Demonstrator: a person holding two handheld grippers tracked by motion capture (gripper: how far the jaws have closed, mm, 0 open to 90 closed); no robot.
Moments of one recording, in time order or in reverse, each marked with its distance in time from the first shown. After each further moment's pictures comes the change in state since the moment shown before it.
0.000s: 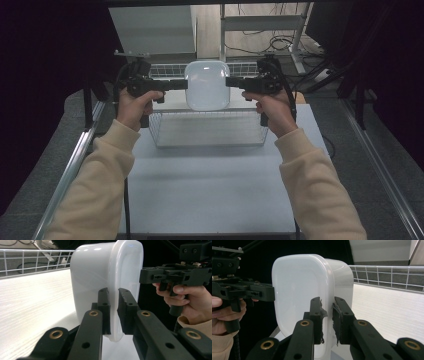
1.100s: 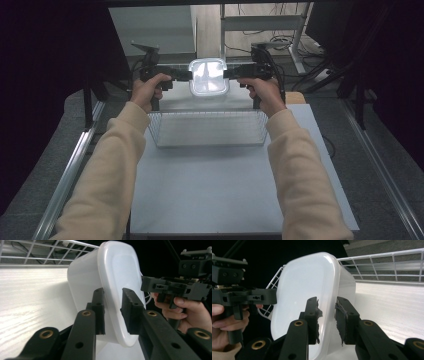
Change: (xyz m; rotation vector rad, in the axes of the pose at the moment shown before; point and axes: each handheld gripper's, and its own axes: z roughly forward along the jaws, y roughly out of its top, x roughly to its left) left arm 0.075 0.025 0.046 0.059 -0.033 -0.310; right arm -0.060 0.023 0.057 0.107 -0.012 0.235
